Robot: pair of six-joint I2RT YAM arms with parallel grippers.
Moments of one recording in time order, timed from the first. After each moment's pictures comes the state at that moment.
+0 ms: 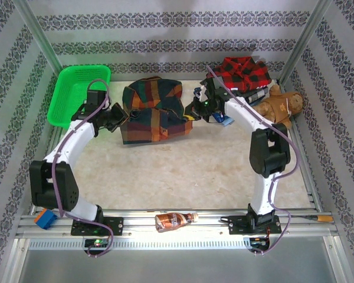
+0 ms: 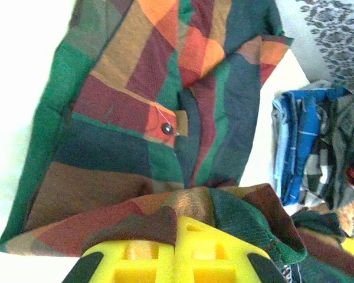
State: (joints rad) left arm -0.03 1.53 1.19 -0.50 0.35 -0.82; right arm 0.30 2.00 1.66 -0.65 -0.73 0.70
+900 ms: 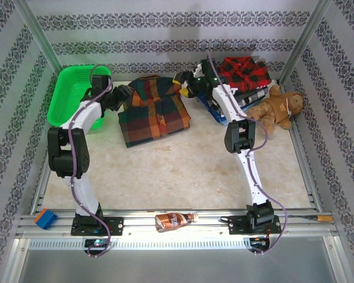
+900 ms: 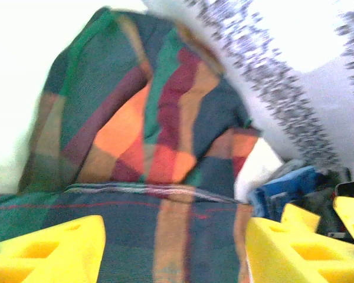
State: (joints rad) left arm 0.02 1.87 1.52 -0.31 0.31 -0.85; right arm 0.23 2.72 2.73 -0.66 -0.79 0.97
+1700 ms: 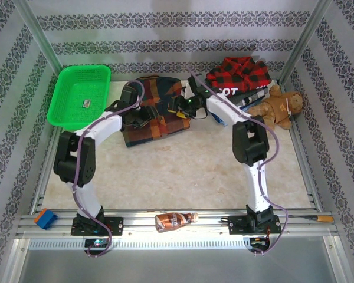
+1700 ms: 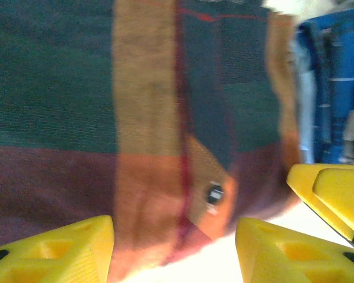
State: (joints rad) left arm -0.25 1.85 1.32 -0.35 0.29 -0.76; right arm 0.39 2.26 1.90 -0.63 -0.56 0.65
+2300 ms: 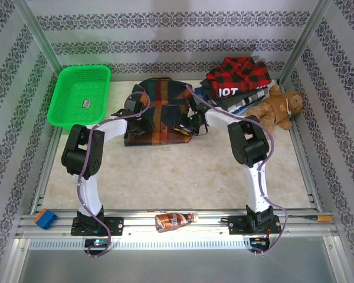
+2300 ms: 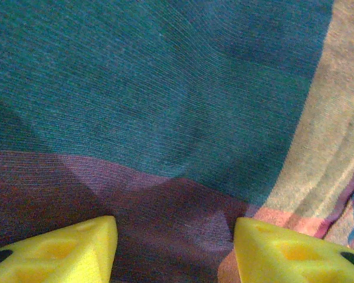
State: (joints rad) left arm -0.25 1.96 1.25 -0.30 0.16 -0.65; right arm 0.43 2.19 1.53 -0.44 -0.46 0.78
